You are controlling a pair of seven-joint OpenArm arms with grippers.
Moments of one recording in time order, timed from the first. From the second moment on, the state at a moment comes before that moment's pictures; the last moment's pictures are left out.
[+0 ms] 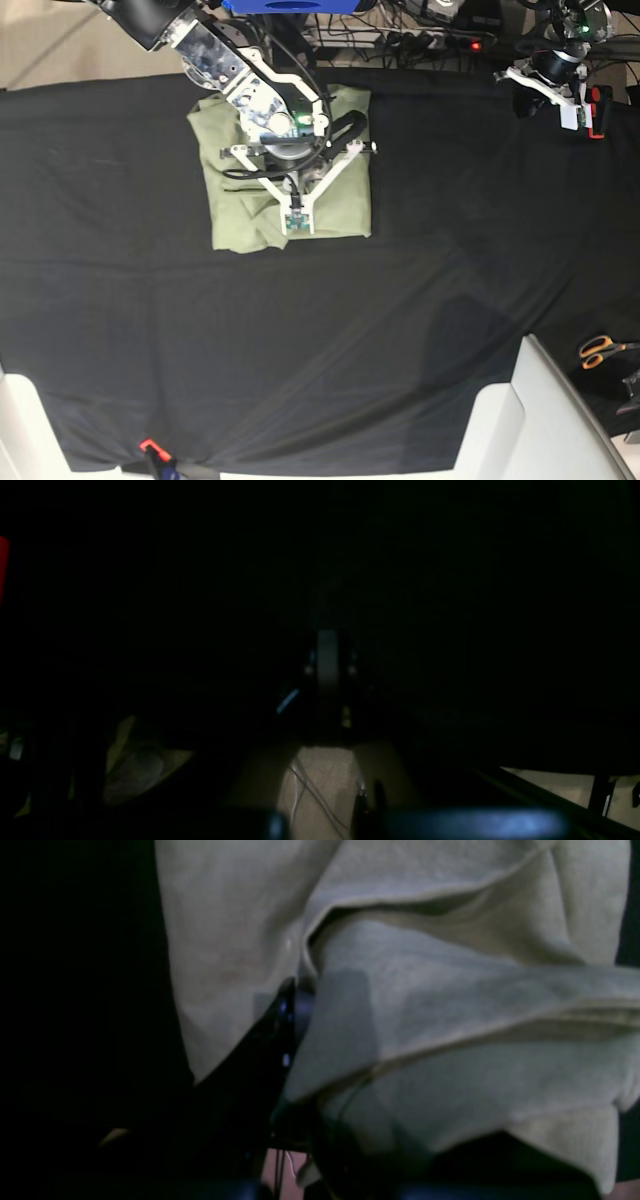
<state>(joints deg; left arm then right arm) 28.4 -10.0 -35.9 77.5 -18.8 -32.9 20.5 -2.1 0.5 -45.6 88.4 10.0 -39.8 -51.3</state>
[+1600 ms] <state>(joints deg) 28.3 -11.1 -36.2 77.1 -17.3 -32.9 20.7 -1.1 -1.2 -45.8 88.2 17.0 -19.6 -49.5</state>
